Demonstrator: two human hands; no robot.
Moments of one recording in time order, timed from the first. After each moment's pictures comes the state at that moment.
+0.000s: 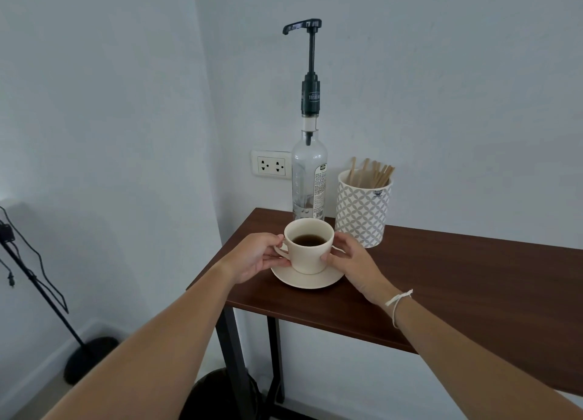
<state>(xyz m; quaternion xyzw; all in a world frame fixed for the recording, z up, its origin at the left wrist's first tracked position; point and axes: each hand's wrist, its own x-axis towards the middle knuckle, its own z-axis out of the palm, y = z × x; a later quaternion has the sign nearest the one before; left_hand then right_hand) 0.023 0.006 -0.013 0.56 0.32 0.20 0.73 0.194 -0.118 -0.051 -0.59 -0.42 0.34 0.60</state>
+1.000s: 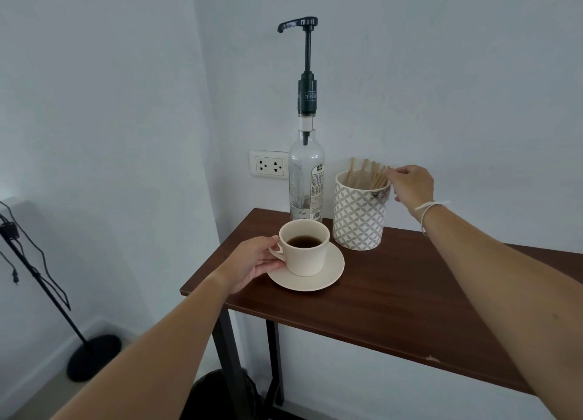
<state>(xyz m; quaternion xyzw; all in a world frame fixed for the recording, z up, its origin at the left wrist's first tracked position) 0.020 -0.010 -0.017 0.54 0.33 0.25 0.73 0.308 -0.096 0.056 -0.75 -0.30 0.03 0.59</state>
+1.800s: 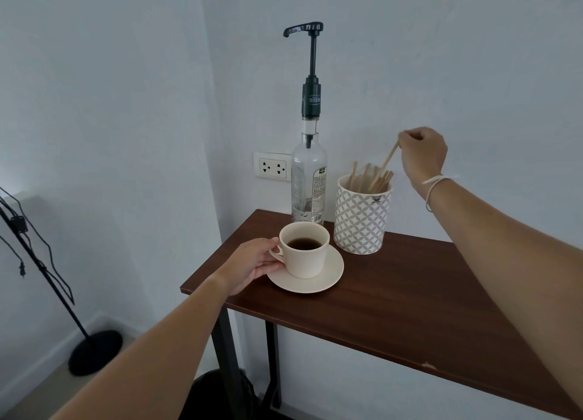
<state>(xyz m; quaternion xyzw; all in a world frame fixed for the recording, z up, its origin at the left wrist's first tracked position) 0.019 -0.010 -0.021 0.53 0.34 0.26 0.73 0.307 -0.088 0.110 -0.69 -0.31 -0.05 0.66</state>
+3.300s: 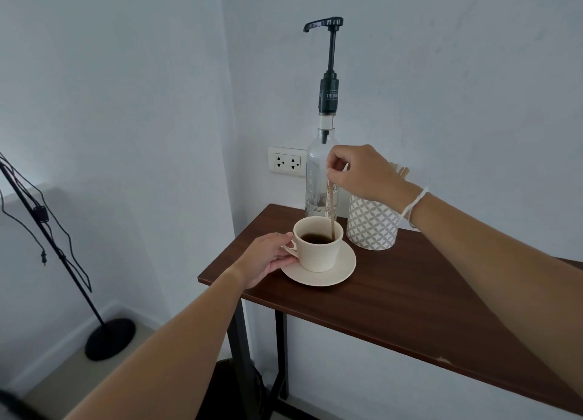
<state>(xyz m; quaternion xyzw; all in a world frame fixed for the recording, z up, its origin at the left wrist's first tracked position) 0.016 -0.010 -0.024 0.53 0.34 0.26 0.73 0.195 -0.095 0.108 -0.66 -0.66 -0.03 0.35</state>
